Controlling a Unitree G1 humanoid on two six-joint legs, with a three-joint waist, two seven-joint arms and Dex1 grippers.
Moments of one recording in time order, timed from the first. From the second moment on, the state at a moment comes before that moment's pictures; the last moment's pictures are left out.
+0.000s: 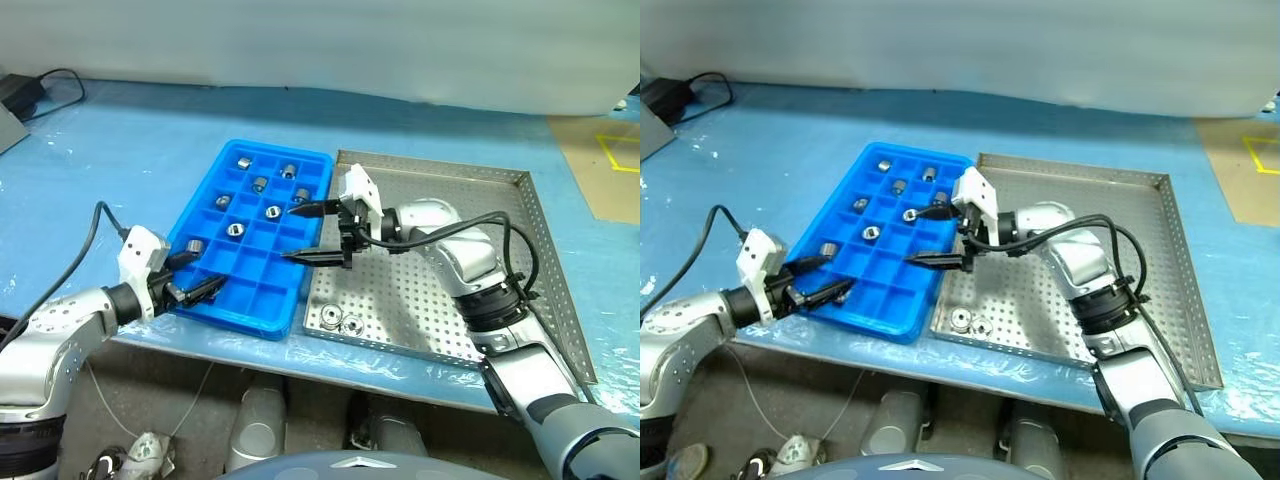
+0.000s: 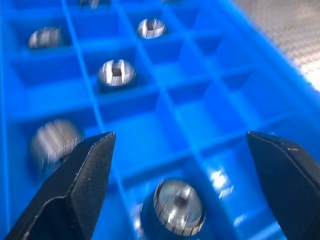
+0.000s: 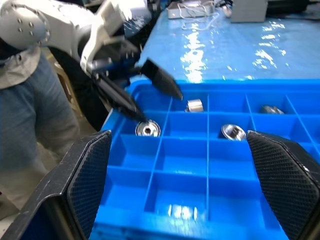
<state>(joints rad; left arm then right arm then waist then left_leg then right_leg) -0.06 0.67 0.29 -0.36 -0.56 0.71 -0.80 -0.69 -0.42 0.26 -0.01 0.40 0.52 1.11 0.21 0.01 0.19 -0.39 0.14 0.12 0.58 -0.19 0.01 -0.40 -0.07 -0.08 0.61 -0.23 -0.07</state>
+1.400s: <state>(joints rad) -0.45 0.43 -0.20 -0.21 -0.54 0.68 -0.97 -0.10 -0.83 -0.12 -0.02 0.37 0.58 1.01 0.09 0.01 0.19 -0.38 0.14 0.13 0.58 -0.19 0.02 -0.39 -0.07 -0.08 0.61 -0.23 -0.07</state>
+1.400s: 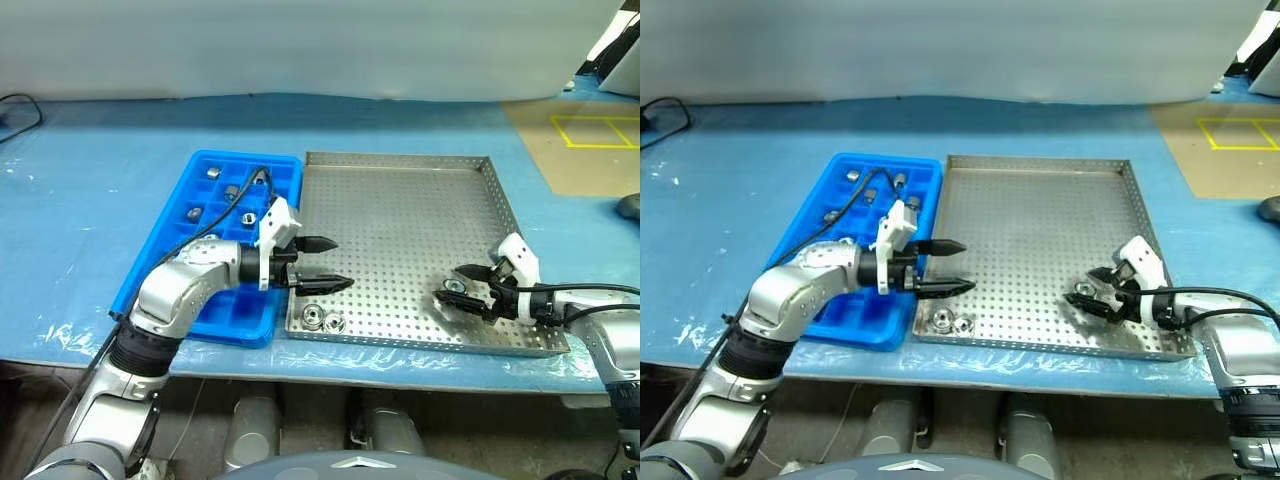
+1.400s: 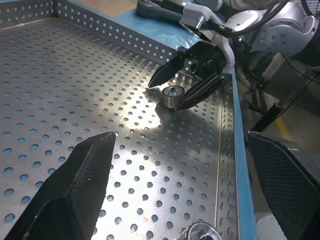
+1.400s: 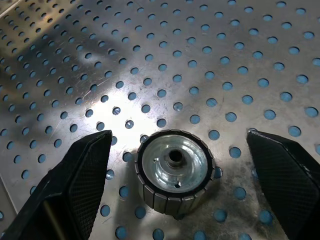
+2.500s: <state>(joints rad) -0.45 0.71 0.20 -0.01 -0.52 0.55 -0.93 -0.74 -0.36 0.20 0.15 0.34 0.50 1.00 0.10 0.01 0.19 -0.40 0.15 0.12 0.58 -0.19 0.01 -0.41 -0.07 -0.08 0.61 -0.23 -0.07</state>
